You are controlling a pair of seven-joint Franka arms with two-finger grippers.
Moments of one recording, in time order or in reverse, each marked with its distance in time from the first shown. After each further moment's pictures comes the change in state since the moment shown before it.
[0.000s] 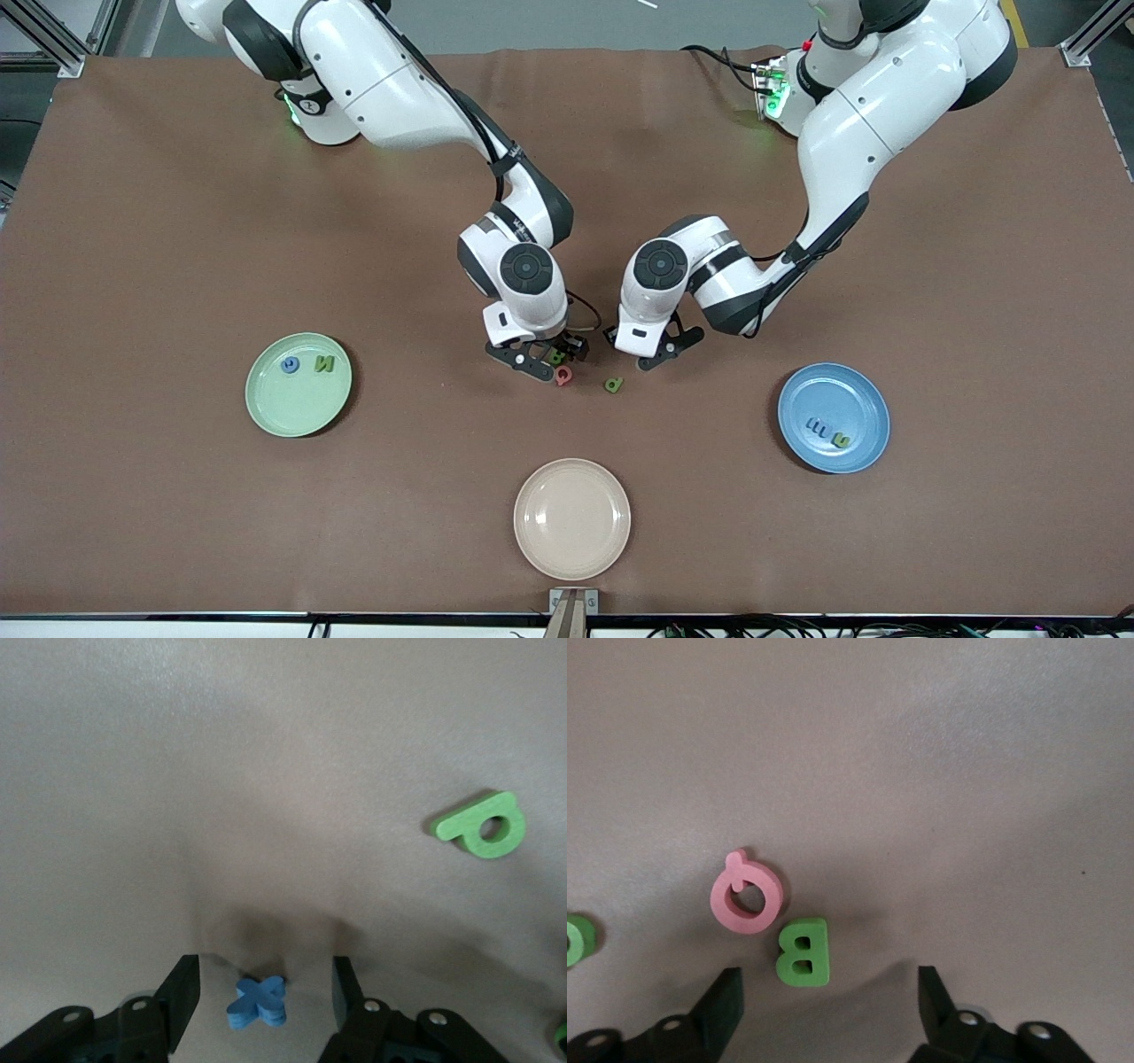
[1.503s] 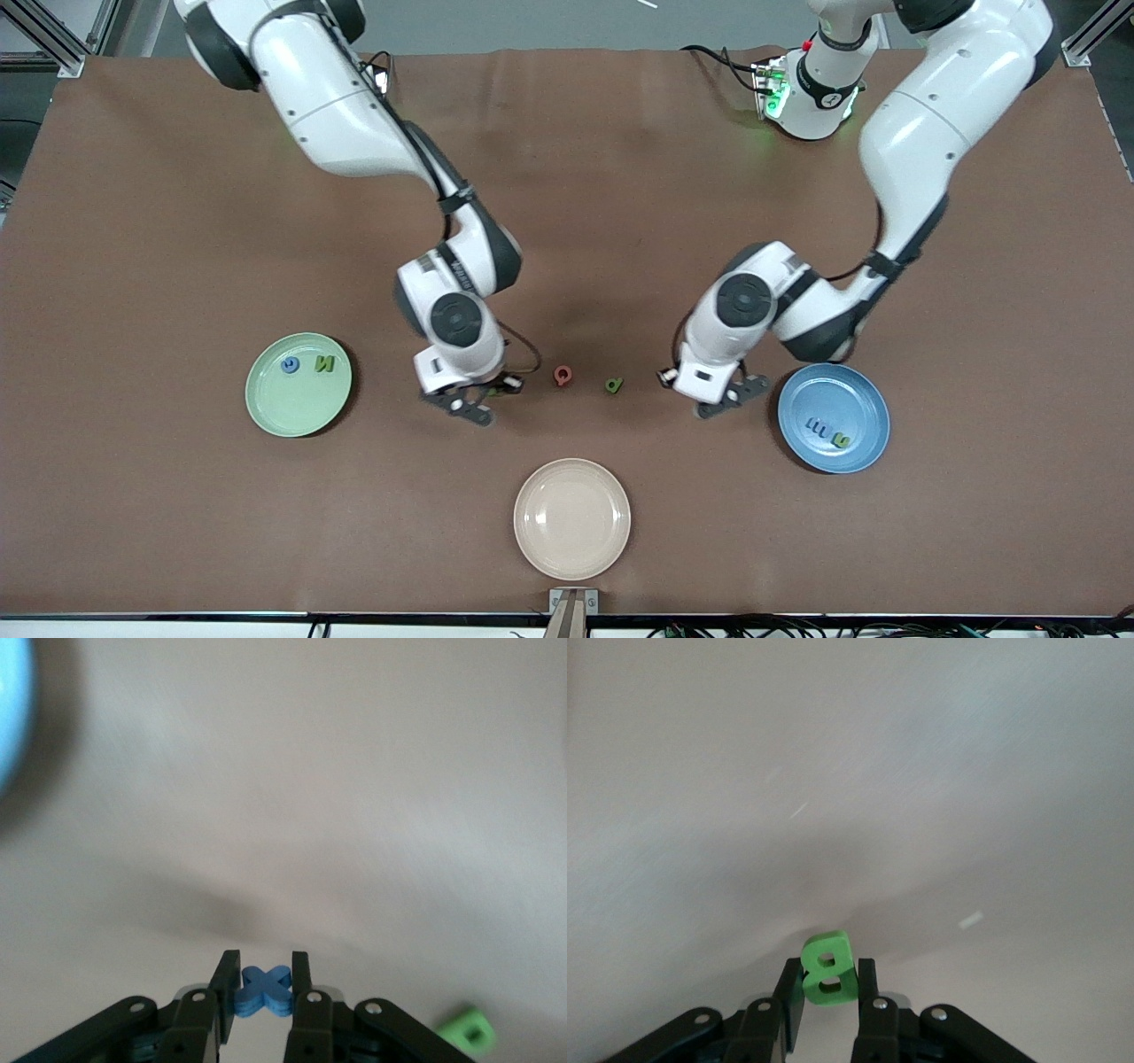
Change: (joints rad) left arm 0.203 -0.045 0.007 0.085 0.010 0.001 0.376; right arm -0.213 -0.057 -0.032 0.000 -0.030 -0.128 -0.325
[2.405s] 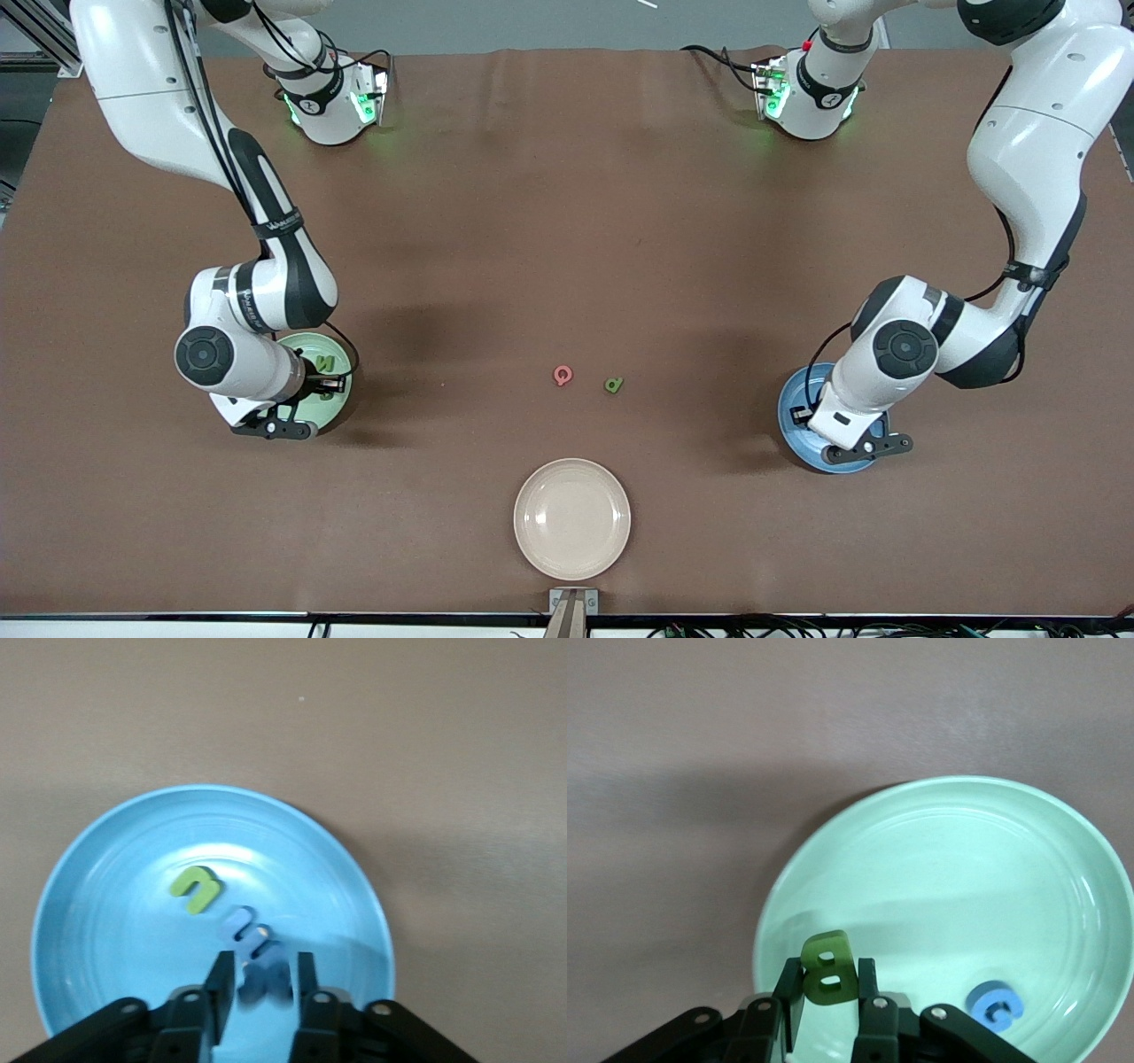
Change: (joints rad) left arm 0.239 0.000 0.014 0.007 0.122 -0.032 0.404; right arm -0.367 -0.201 0.003 -0.362 0.001 0.100 -0.649
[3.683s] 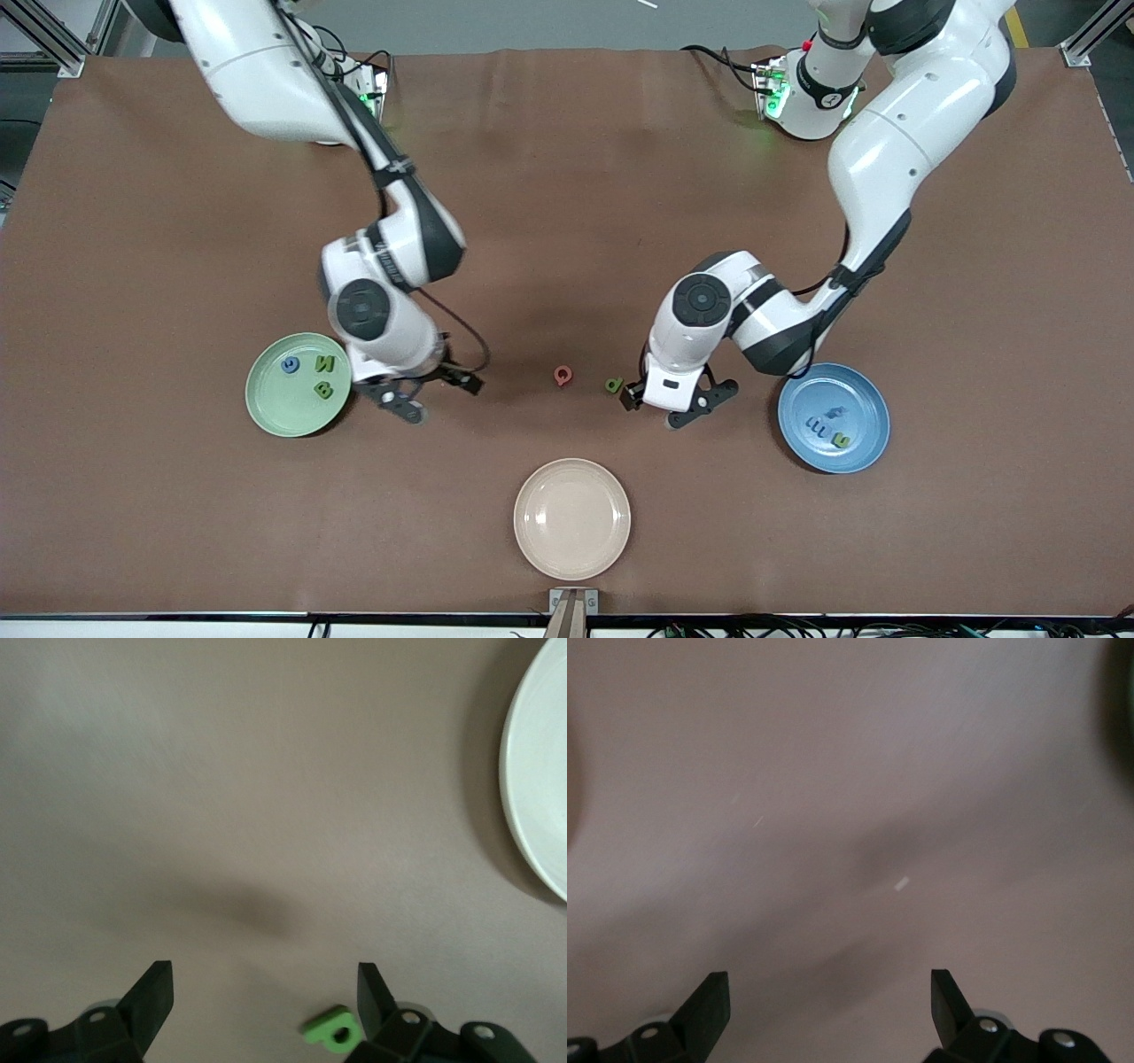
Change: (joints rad) left arm -0.419 0.136 -0.026 0.164 -0.011 0.034 -0.763; right arm 0.354 0.070 0.038 0.238 0.075 -0.065 0.835
